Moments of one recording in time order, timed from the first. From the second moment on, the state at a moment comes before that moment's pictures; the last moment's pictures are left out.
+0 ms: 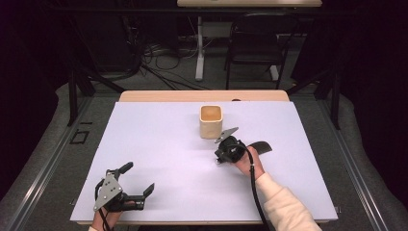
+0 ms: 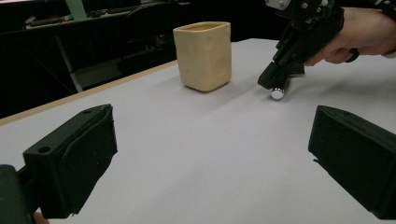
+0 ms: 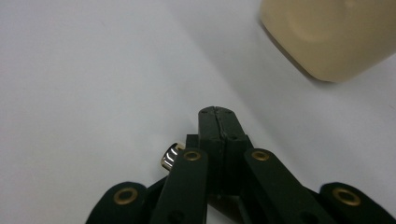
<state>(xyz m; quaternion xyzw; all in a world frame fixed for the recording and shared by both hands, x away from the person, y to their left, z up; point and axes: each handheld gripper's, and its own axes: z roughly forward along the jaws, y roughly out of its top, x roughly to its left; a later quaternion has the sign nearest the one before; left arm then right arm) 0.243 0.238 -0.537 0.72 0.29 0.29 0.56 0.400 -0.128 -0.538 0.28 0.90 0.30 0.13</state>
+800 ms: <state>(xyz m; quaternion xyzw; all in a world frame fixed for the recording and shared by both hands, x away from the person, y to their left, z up) 0.243 0.240 -0.536 0.72 0.29 0.29 0.56 0.389 -0.133 -0.535 0.28 0.92 0.28 0.09</state>
